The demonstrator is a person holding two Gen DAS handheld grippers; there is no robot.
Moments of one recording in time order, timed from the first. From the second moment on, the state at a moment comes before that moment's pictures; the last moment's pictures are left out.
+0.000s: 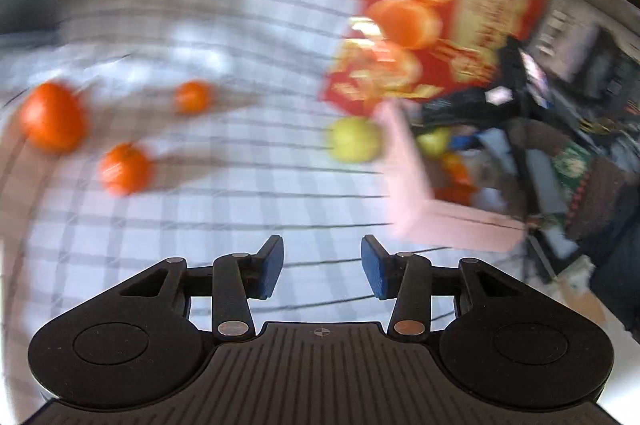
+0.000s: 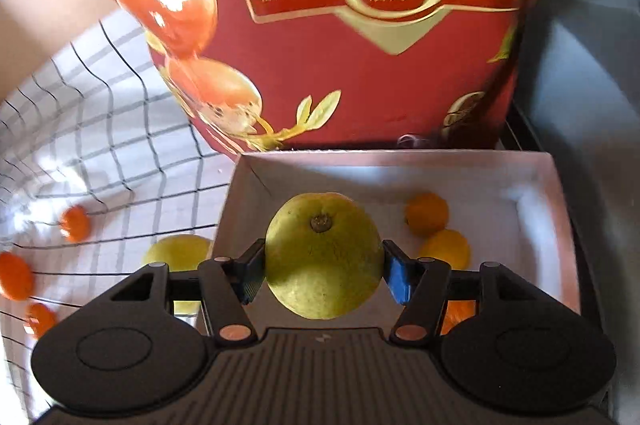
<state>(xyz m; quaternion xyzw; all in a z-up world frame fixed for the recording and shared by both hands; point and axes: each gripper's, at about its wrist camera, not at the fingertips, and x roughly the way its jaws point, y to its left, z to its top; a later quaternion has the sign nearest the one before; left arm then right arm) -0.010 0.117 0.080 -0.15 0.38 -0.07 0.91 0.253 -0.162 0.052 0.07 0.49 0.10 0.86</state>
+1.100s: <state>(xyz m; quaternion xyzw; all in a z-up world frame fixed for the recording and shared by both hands) -0.053 0.253 0.052 -0.21 0.35 0.05 0.91 0.173 0.019 0.101 -0.07 0.41 0.23 0.88</state>
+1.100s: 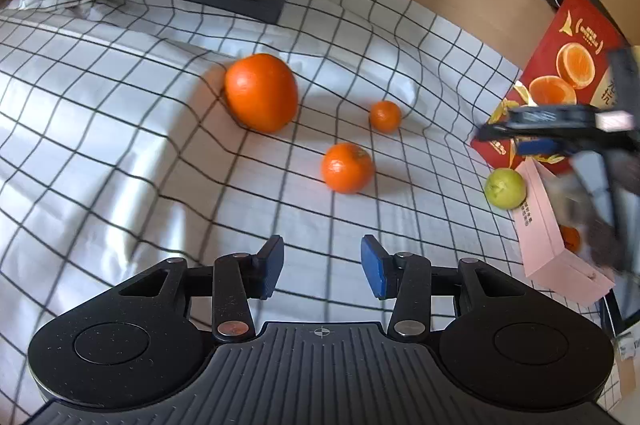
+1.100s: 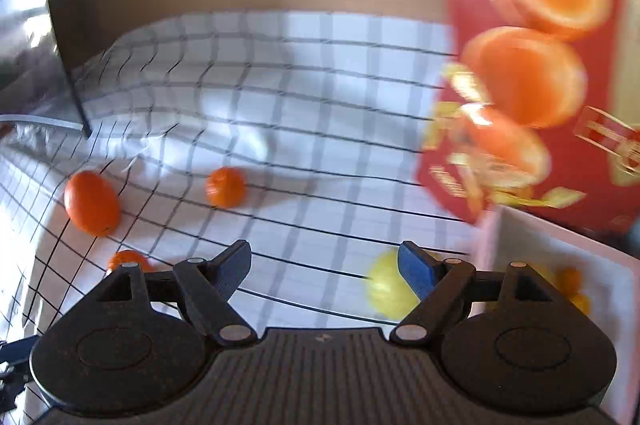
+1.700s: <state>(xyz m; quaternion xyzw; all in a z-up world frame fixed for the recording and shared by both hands) -0.074 0.318 0.035 -0.24 0.36 0.06 0.90 0.235 0.152 0.032 -0.06 0.49 0.21 0.84</state>
